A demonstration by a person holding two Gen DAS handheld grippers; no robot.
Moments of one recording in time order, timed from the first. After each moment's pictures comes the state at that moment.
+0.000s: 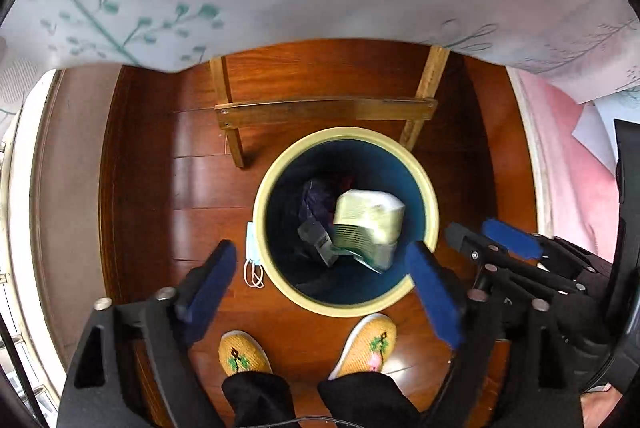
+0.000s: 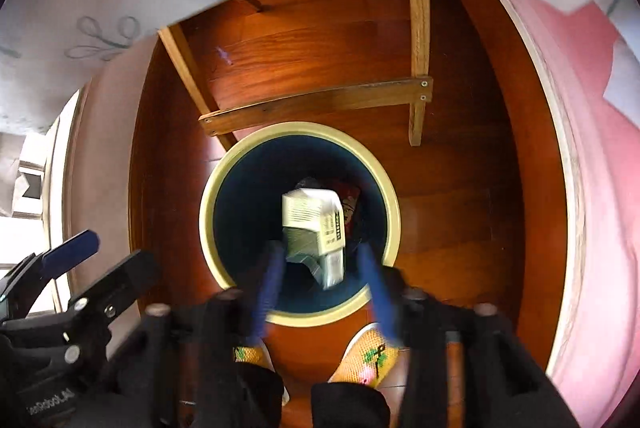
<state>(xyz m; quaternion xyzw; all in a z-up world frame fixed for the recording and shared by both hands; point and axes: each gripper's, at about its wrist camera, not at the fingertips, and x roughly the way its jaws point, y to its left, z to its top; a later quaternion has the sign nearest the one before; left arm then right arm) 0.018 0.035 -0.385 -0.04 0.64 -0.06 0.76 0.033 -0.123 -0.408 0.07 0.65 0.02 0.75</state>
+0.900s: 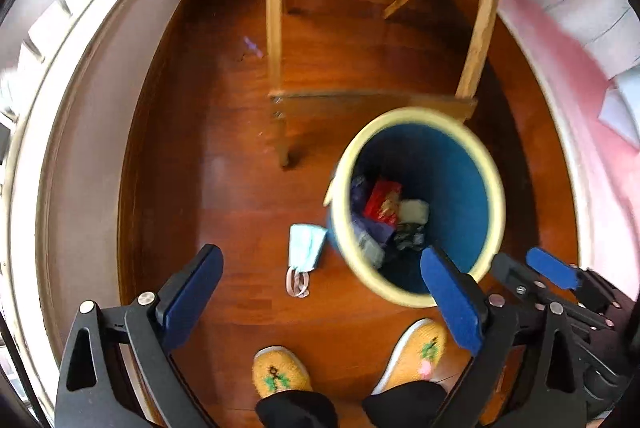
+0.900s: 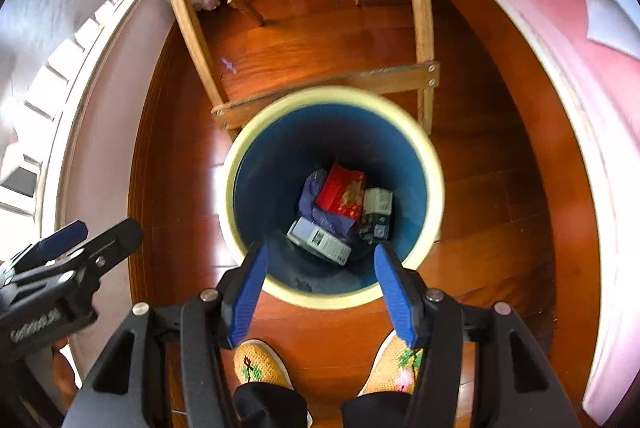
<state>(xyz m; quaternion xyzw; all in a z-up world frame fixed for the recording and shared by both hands) -0.022 0.132 -0.442 -0.03 0.61 -0.05 0.79 -0.035 -0.064 -0.440 0.08 0.61 0.00 0.79</state>
